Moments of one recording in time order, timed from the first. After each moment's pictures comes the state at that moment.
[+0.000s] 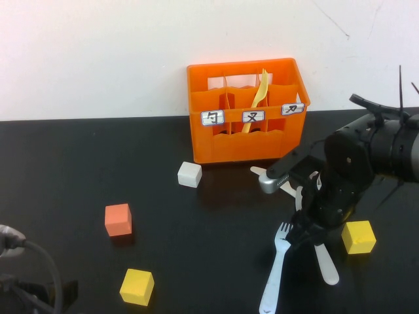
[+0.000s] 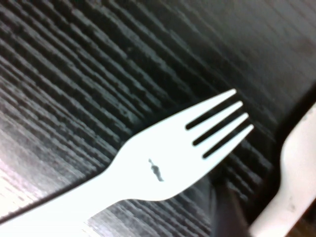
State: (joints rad) right arm 0.53 1.96 -1.27 -0.06 0.78 -0.17; left arm -0.49 0.68 -0.46 0.08 0.56 -0.45
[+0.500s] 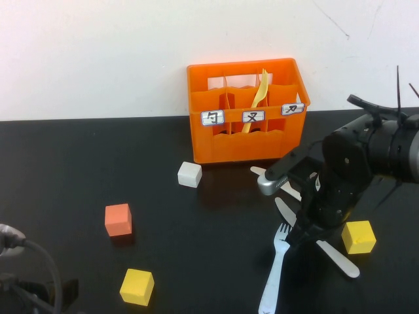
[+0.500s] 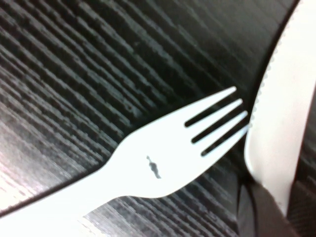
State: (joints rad) right arm 0.53 1.96 -1.27 -0.06 0.80 -0.18; left arm -0.49 0.68 -0.46 0.08 0.55 -0.45
